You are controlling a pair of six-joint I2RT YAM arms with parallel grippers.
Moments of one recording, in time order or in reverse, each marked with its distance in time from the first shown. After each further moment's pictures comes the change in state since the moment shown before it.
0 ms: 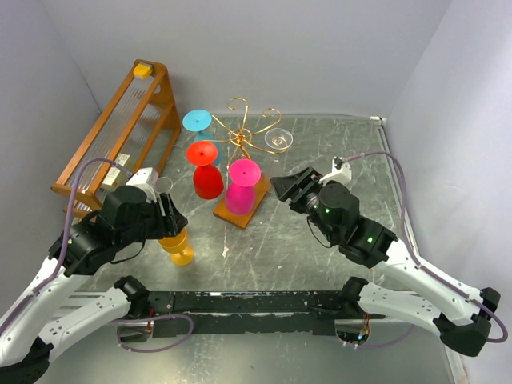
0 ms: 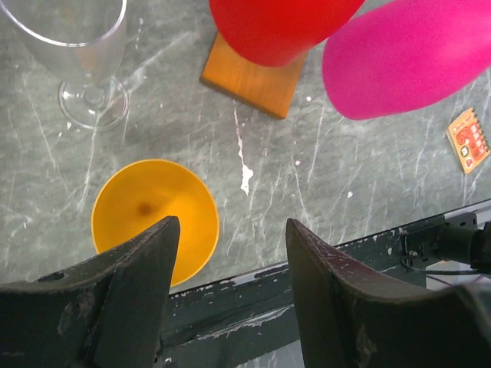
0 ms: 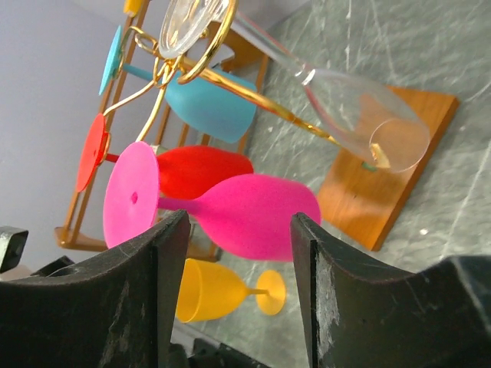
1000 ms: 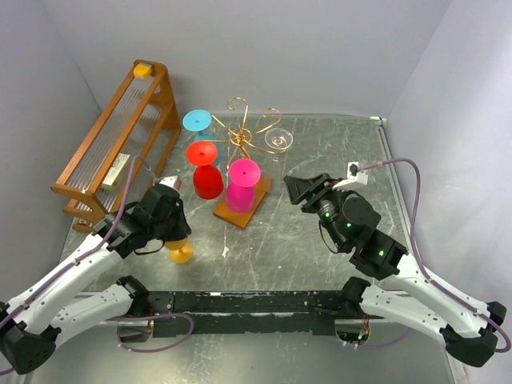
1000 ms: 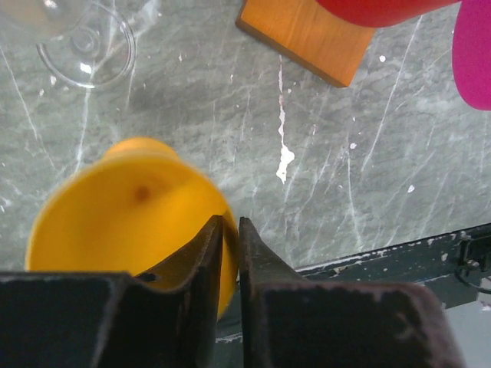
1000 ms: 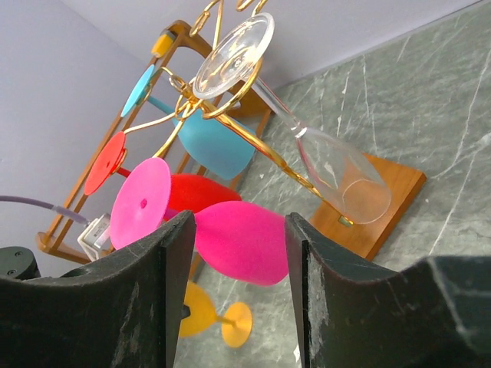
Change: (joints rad) left arm 0.000 0.171 -0.177 0.096 0.010 -0.055; right arm 0.000 -0.160 -0.121 0.173 0.070 -0.274
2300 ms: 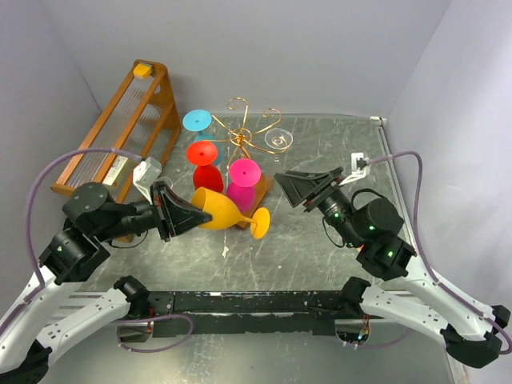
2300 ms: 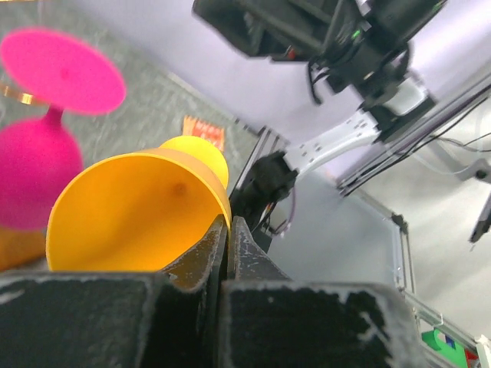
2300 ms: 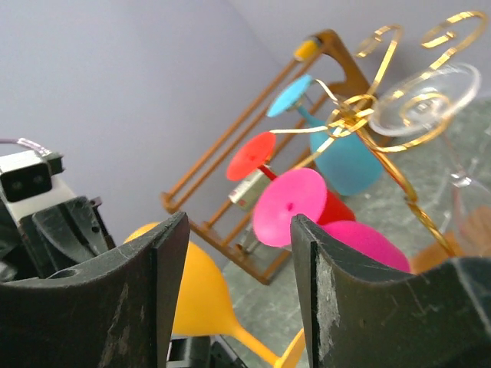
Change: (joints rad) left arm -0.001 -0.209 0.177 0.428 0.693 0.184; right arm 0.000 -0.008 0.063 0.151 -0.282 -0.055
